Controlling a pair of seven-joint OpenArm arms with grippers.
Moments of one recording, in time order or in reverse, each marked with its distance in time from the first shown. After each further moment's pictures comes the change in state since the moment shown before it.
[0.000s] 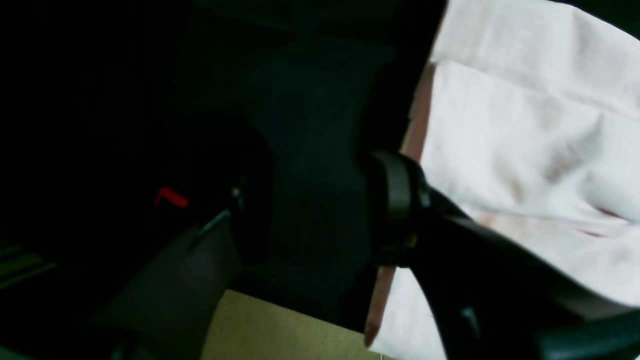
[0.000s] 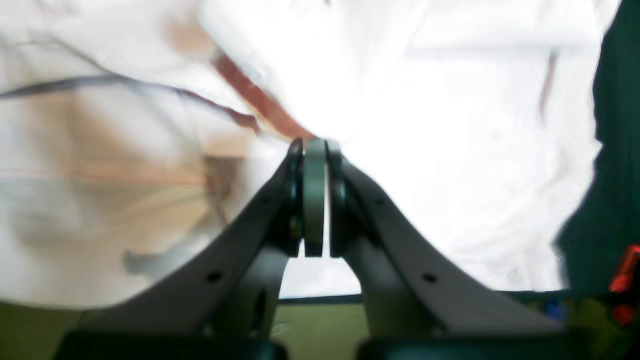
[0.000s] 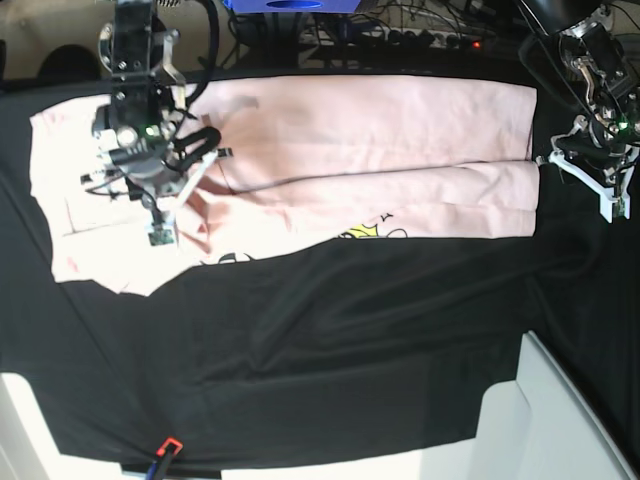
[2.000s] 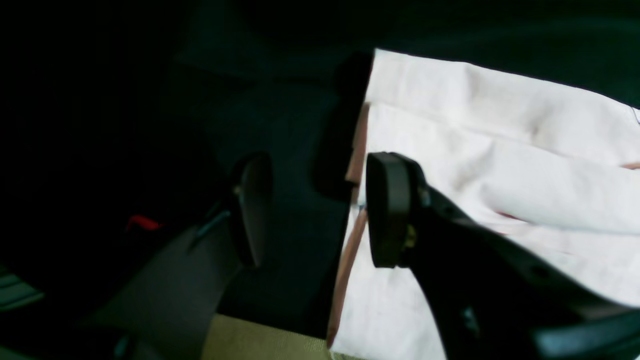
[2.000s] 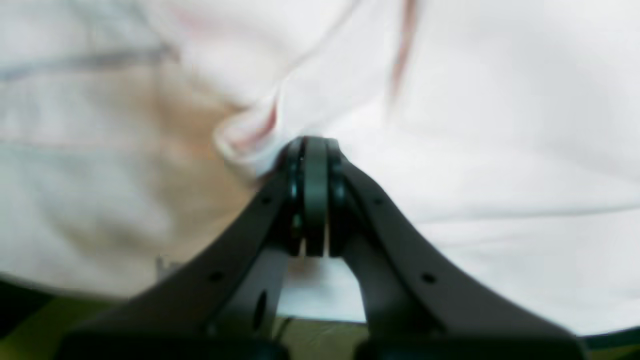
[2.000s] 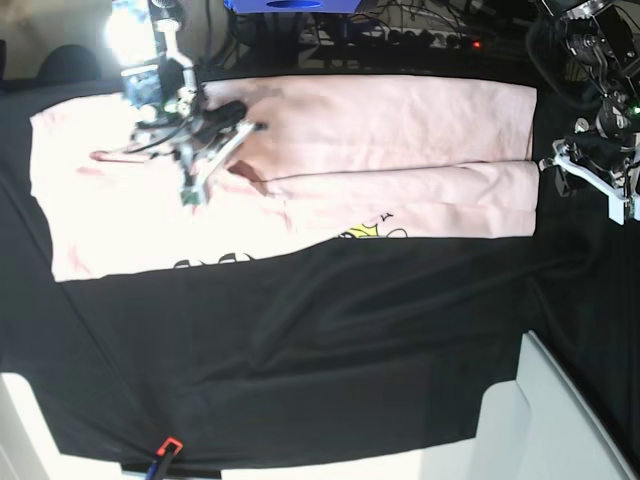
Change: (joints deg) left arm 4.8 -1.5 0.9 6.5 -13.8 0.0 0.2; right arm -2.5 3.4 -7.1 -14.1 17.0 -9.2 11.6
